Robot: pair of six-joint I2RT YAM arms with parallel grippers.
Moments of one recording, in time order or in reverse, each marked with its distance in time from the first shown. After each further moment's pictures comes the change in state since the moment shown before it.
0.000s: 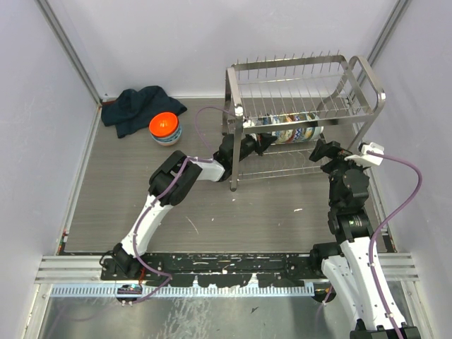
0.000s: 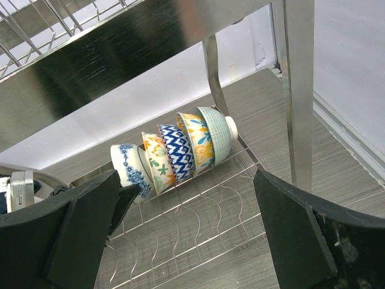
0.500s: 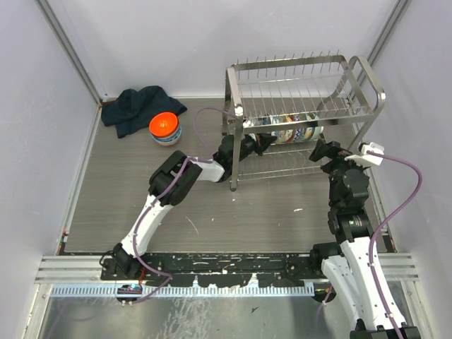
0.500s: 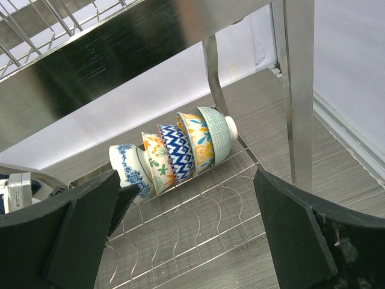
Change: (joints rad) left arm 0.000 0.000 -0.009 0.020 -0.006 -0.014; right arm 0.000 0.000 0.000 0.000 0.000 0.000
